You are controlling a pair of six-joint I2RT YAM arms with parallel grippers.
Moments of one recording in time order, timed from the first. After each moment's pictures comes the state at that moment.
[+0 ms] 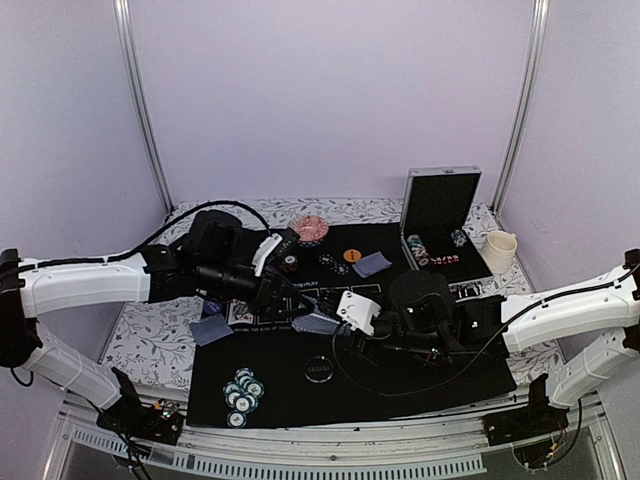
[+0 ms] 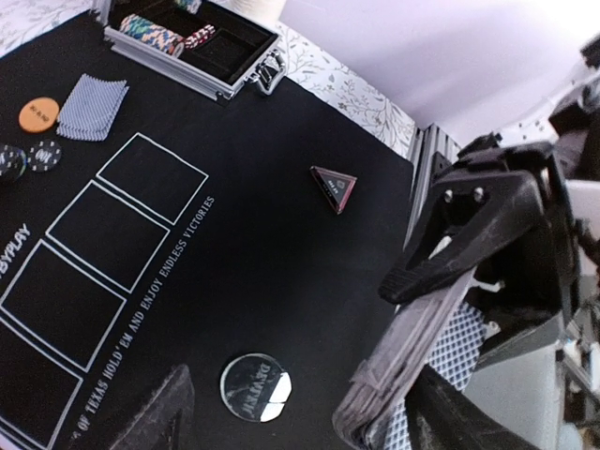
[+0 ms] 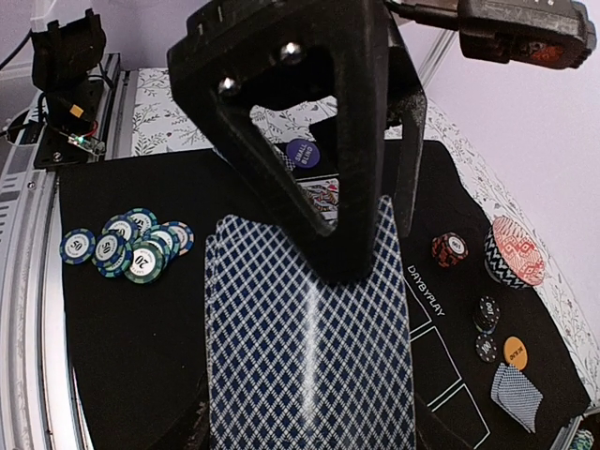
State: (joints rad) left arm -0.82 1.33 0.88 -0.12 0.51 -0.24; right arm 1.25 1.41 0.81 0.17 0.16 -0.26
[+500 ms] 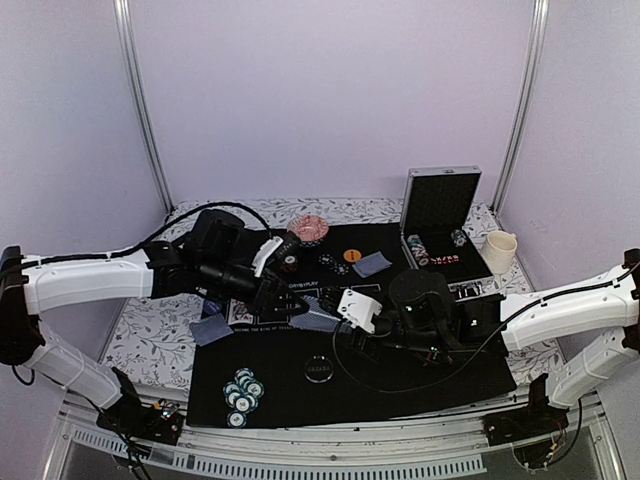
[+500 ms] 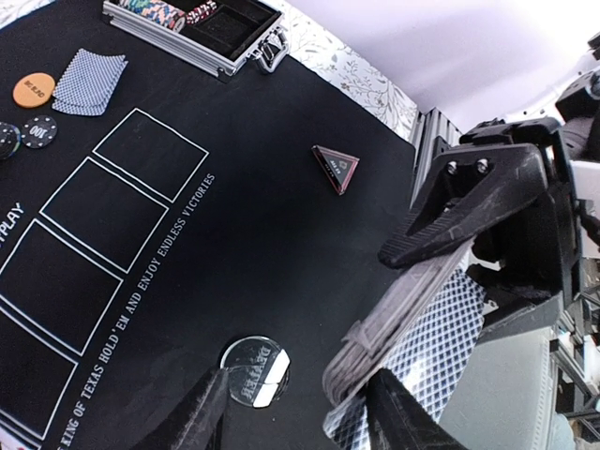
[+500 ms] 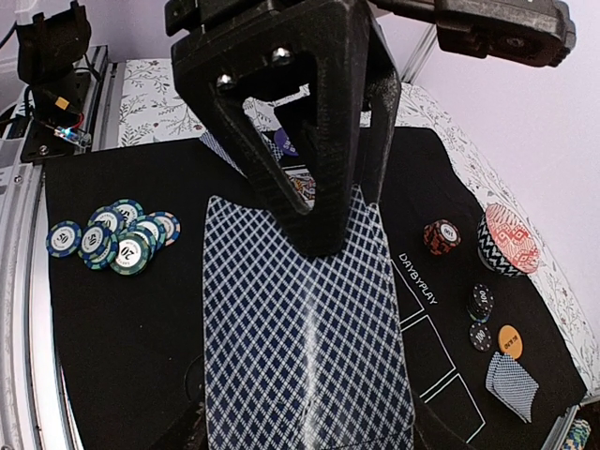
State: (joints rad) left arm -0.80 1.38 0.91 -0.19 0.54 -0.21; right arm 1.24 1.41 0.81 0.16 0.16 -0.26
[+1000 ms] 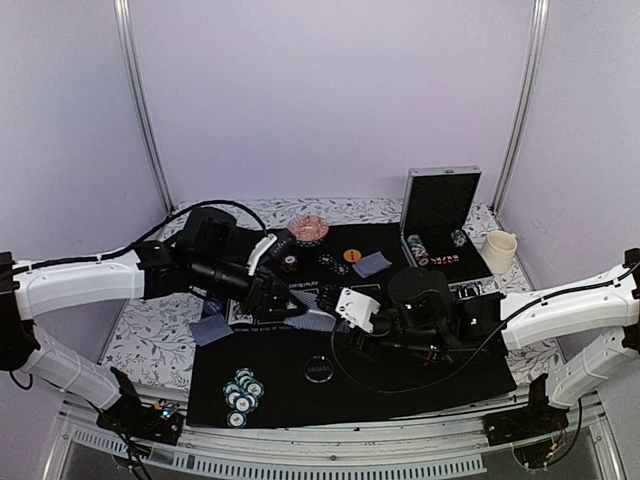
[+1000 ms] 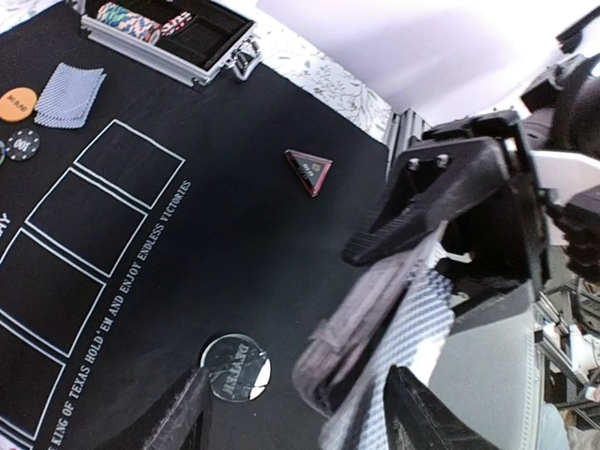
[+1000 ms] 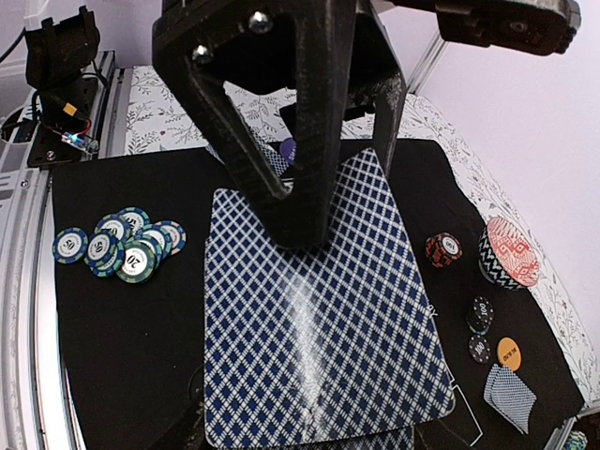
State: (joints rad) left arm -0.79 1.34 0.90 -0.20 0.60 -0.21; right arm 1.24 1.41 0.83 0.16 0.16 -0.28
